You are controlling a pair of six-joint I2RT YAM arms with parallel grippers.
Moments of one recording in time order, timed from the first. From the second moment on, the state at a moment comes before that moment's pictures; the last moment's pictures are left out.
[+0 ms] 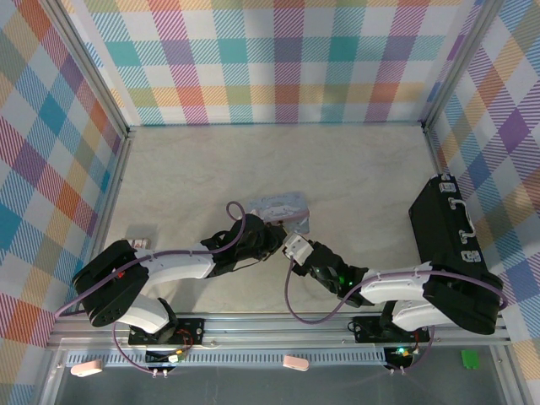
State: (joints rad) left arm -0.90 1.45 0.63 0.28 0.06 -1.42; right arm 1.09 1.30 0.29 0.63 0.40 -0.21
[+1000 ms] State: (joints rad) left arm -0.90 1.45 0.64 0.27 0.05 -1.41; right arm 1.05 1.30 0.33 0.54 0.31 0.29
